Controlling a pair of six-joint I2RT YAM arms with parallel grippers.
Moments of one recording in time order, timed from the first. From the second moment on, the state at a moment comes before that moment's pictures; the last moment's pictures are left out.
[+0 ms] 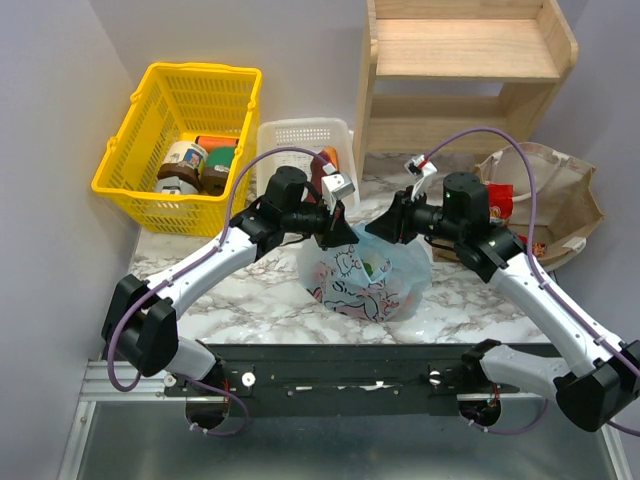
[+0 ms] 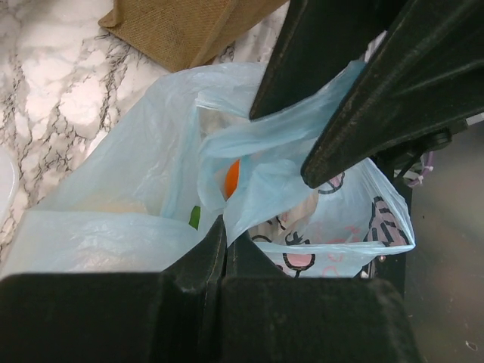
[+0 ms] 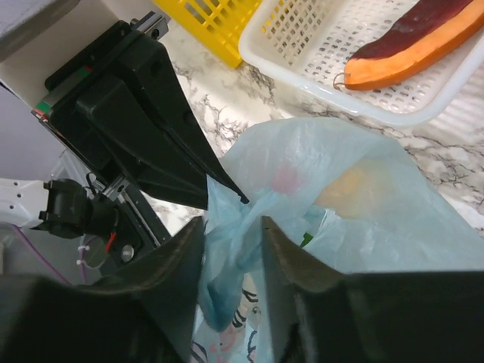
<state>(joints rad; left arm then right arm) -0.64 1.43 1.10 -0.11 0.73 -0.08 0.51 1.09 1.02 -0.29 -0.47 0.33</state>
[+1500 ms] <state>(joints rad) -0.65 1.46 1.10 -0.09 0.78 -0.30 0.65 1.02 0.85 -0.28 -0.37 0.25</state>
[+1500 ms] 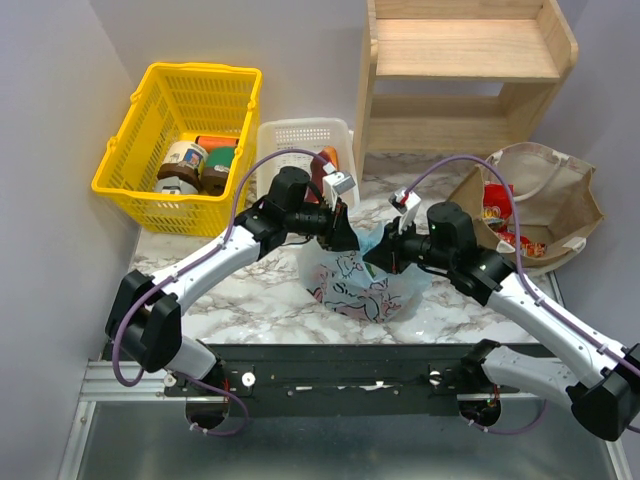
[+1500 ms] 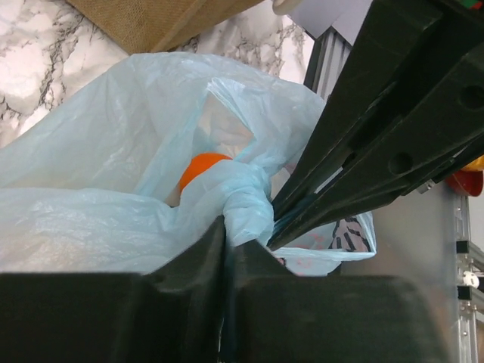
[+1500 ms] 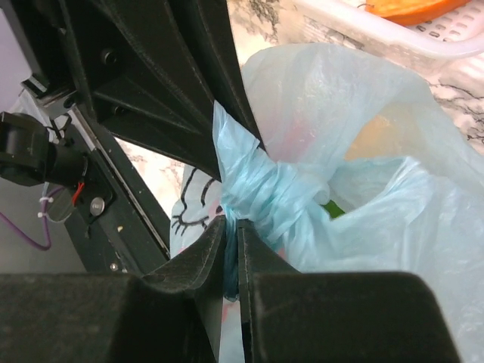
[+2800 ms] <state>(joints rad) -0.64 1.52 1.14 -0.04 0.87 -0.43 0.65 0.97 0.83 -0.27 -0.36 0.20</state>
